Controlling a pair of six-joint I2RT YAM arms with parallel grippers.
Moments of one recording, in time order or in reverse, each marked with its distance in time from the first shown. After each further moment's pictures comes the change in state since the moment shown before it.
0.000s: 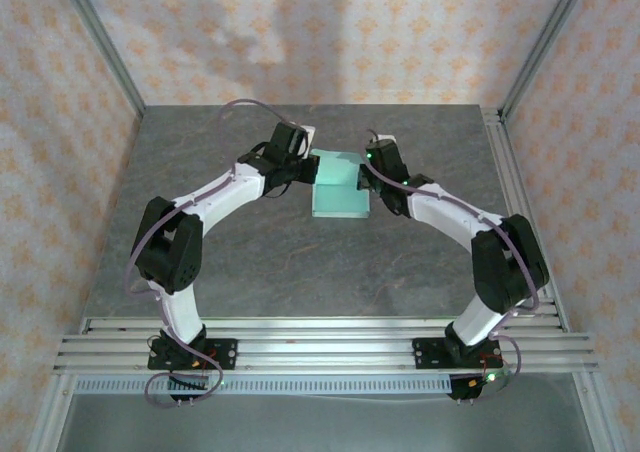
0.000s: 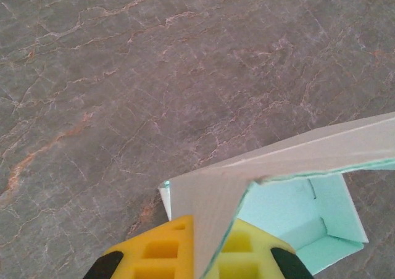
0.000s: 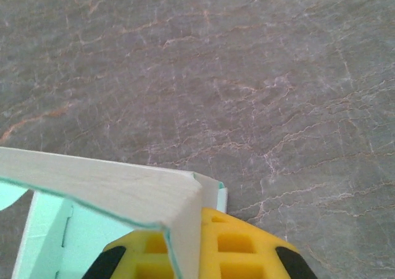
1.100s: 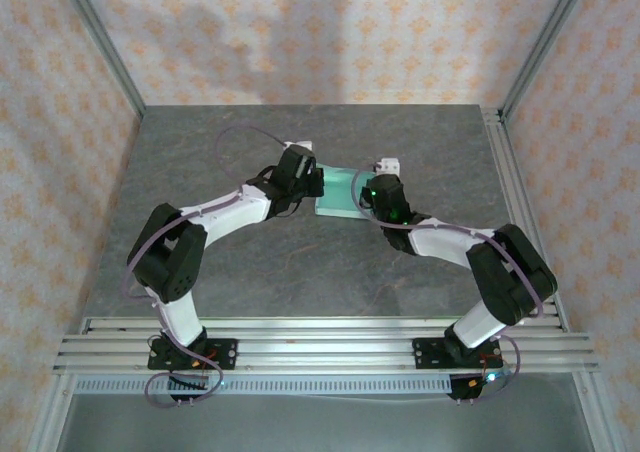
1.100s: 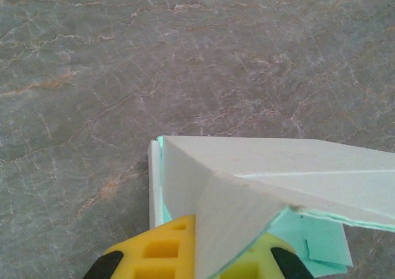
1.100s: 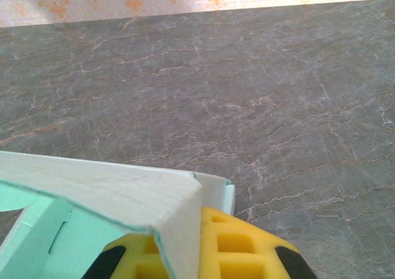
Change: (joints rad) left arm -0.085 -0.056 -0.212 0.227 -0.132 -0.272; right arm 0.061 -0.069 -0.369 0.517 0.138 -0.066
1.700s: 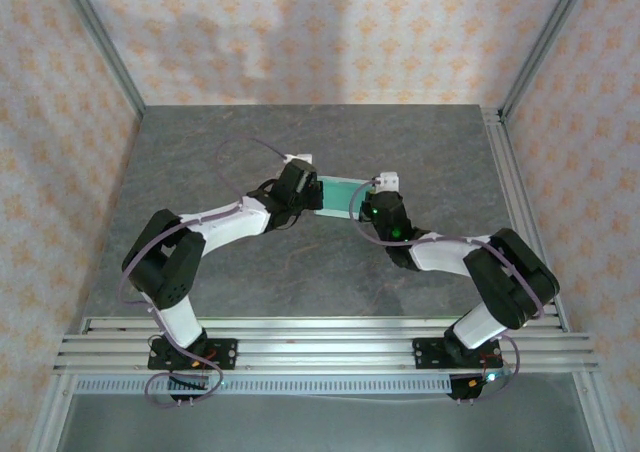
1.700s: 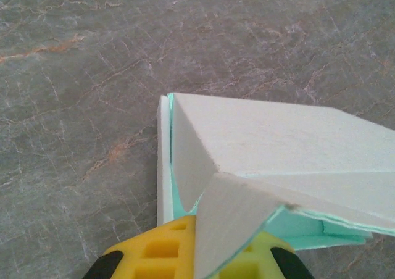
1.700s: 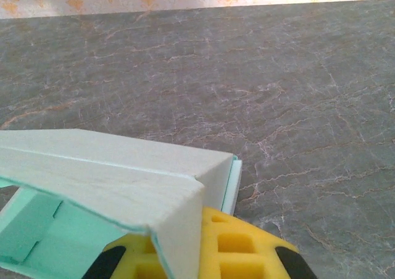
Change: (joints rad) left arm -0.042 -0.042 -0.114 0.047 -0.052 -0.001; right arm 0.044 -0.020 -0.142 0.157 0.020 -0.023
